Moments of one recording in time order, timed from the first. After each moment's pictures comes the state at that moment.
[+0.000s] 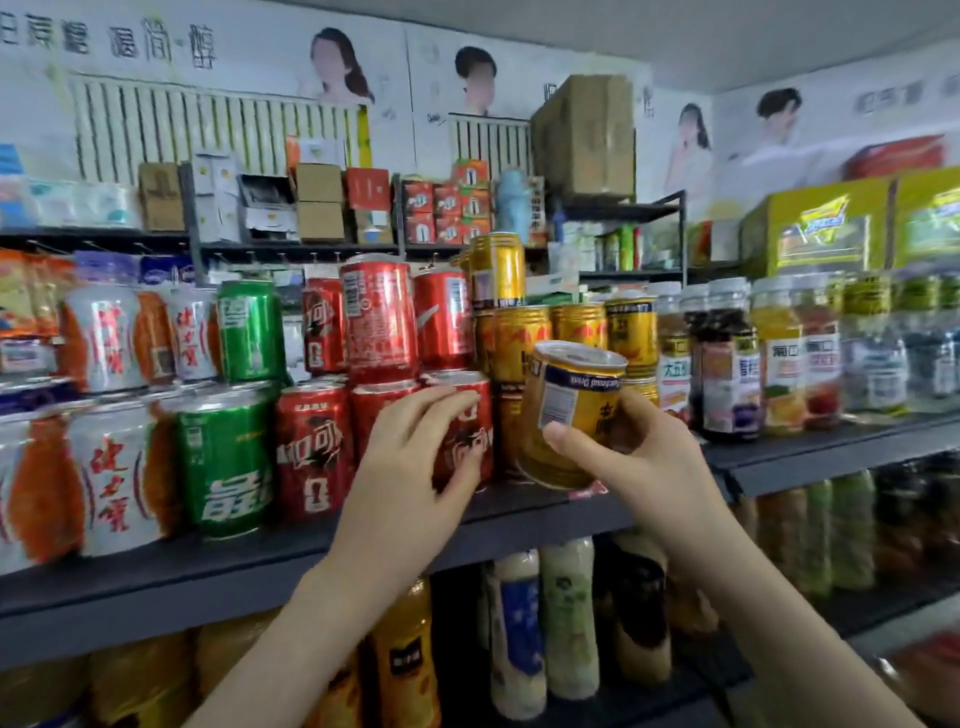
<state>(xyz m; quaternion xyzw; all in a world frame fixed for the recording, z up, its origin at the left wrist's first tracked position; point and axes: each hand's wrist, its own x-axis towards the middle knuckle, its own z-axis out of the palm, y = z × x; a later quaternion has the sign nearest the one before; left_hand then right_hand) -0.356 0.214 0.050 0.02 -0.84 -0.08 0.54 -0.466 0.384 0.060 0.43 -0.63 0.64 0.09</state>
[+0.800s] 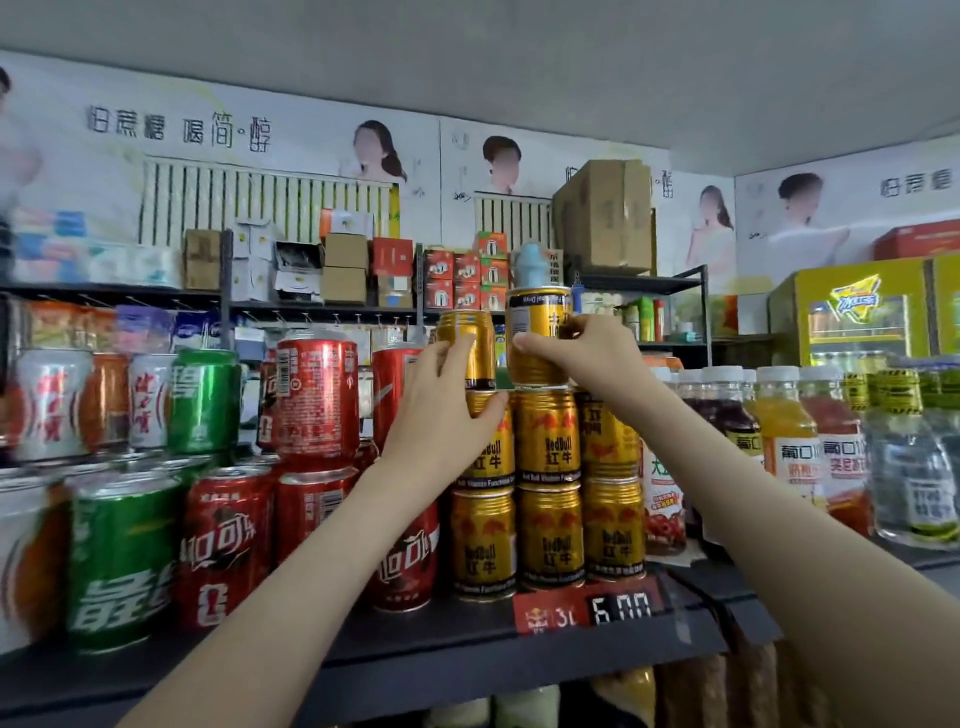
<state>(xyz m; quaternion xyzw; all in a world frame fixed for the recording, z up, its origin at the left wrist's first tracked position) -0.485 0.222 0.151 0.13 -0.84 -0.09 0.52 -0.606 0.336 0.202 0.46 -0.69 0.53 0.19</state>
